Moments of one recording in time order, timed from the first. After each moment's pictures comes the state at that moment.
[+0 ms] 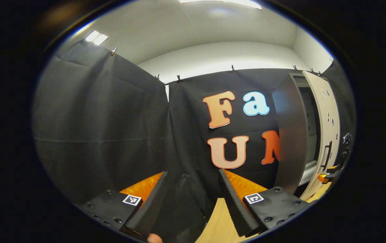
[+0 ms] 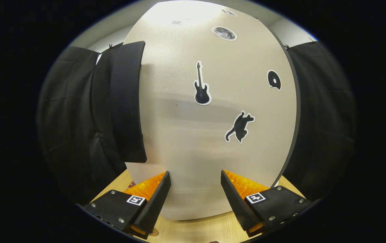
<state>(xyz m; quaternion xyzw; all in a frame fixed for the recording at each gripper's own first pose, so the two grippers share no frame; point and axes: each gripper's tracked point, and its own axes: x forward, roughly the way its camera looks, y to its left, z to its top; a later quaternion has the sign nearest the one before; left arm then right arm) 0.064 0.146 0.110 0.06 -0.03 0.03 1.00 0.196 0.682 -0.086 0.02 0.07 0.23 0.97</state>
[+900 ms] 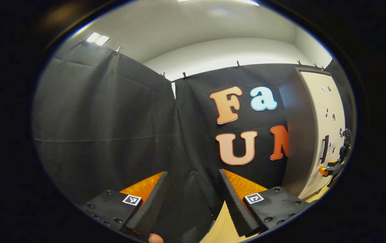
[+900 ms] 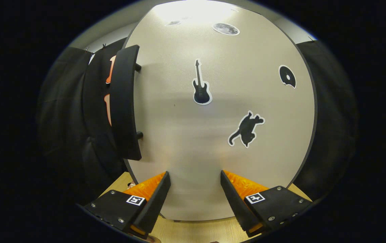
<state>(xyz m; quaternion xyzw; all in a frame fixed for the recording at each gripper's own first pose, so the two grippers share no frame) 0.060 0.165 0.104 0.07 -0.02 0.06 1.00 0.217 0.694 -0.085 0.03 0.07 0.21 0.97</state>
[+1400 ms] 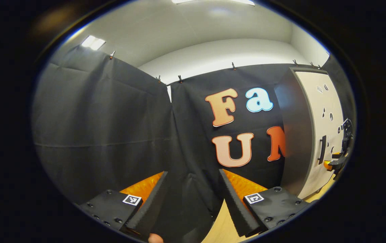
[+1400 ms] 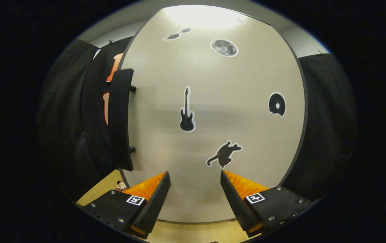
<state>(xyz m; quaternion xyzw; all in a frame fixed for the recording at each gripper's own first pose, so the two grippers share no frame) 0.065 0.134 0.113 0.08 -0.03 0.04 1.00 0.212 0.644 -0.033 -0.03 0.03 0.20 0.98</state>
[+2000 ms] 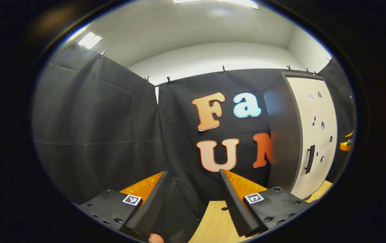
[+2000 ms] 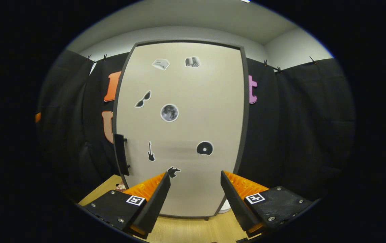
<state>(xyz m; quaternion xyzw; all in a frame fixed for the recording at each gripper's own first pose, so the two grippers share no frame) 0.079 0.091 0.117 0.06 -0.04 0.00 1.00 0.144 0.491 0.078 -0.02 0.00 0.16 0.99</state>
